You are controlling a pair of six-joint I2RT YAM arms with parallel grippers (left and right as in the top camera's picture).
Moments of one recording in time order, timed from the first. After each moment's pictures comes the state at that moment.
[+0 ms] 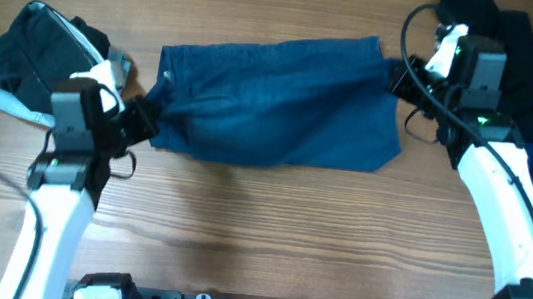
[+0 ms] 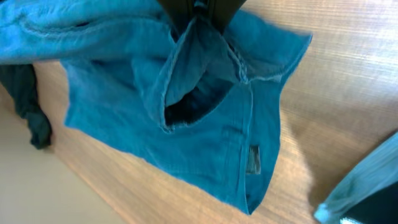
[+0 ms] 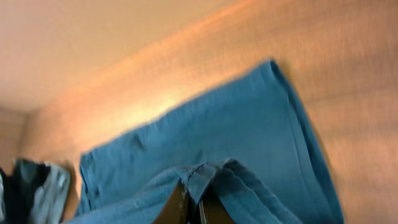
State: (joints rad) left arm 0.09 1.13 0.74 -0.36 0.32 -0.50; right arm 0.04 1.51 1.13 -0.30 -0.31 0.47
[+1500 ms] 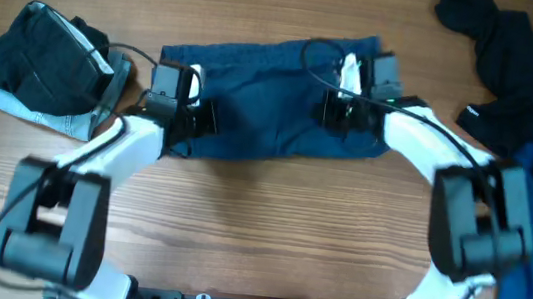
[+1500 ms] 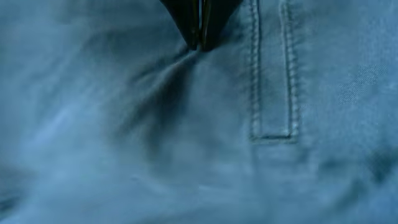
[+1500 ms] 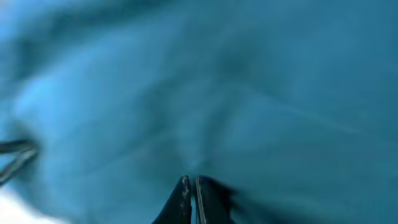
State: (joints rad) left arm -0.19 1.72 0.86 -0.19 0.22 -0.42; right arm 0.25 1.97 1.15 -0.28 -0.42 0.35
